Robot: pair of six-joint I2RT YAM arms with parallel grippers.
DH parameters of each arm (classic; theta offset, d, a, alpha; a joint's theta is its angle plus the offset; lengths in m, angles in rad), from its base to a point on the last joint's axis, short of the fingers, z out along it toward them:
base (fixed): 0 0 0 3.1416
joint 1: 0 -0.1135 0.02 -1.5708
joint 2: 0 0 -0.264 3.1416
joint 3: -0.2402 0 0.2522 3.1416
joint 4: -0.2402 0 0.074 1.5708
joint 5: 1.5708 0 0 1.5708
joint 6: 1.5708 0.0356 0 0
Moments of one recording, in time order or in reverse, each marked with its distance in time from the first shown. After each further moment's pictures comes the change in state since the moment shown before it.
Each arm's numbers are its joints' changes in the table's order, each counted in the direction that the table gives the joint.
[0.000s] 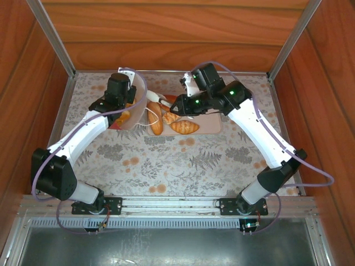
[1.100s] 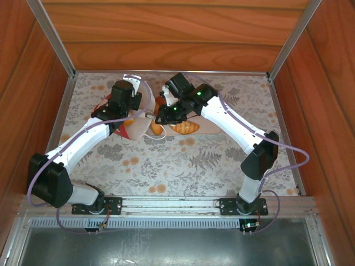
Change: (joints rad) left arm 0.072 0.061 0.083 0.035 0.026 -0.022; right arm -0.089 -0.212 0.019 0.061 -0.005 0.006
